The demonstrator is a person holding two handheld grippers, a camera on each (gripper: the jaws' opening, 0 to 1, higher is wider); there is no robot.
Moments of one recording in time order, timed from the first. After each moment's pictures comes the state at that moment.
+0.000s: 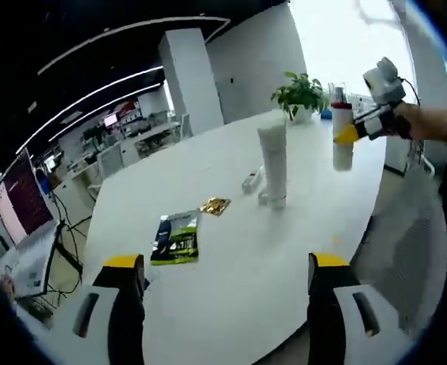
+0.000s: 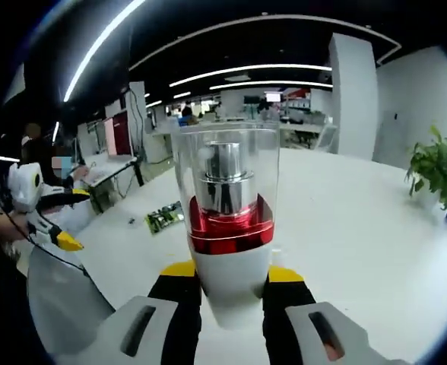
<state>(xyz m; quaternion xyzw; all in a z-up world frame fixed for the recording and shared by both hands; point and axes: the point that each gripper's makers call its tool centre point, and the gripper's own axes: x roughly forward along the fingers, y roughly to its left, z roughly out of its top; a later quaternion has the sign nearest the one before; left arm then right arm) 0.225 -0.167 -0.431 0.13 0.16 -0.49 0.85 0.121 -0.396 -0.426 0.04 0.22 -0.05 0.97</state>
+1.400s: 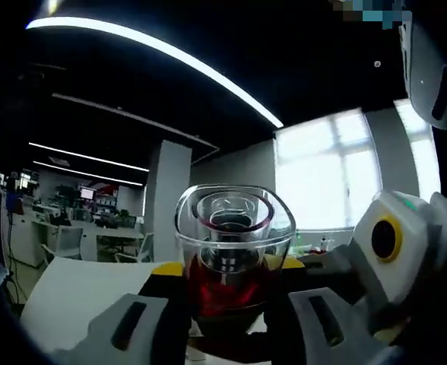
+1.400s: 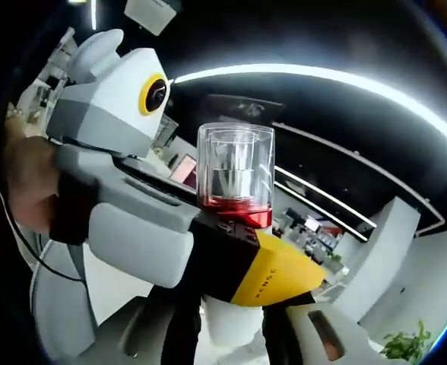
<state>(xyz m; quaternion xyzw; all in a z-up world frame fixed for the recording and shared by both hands) 0.130 -0.258 -0.233 -0.08 -0.09 -0.58 0.81 0.153 -0.236 -0.277 -0.29 -0.01 0.07 0.95</state>
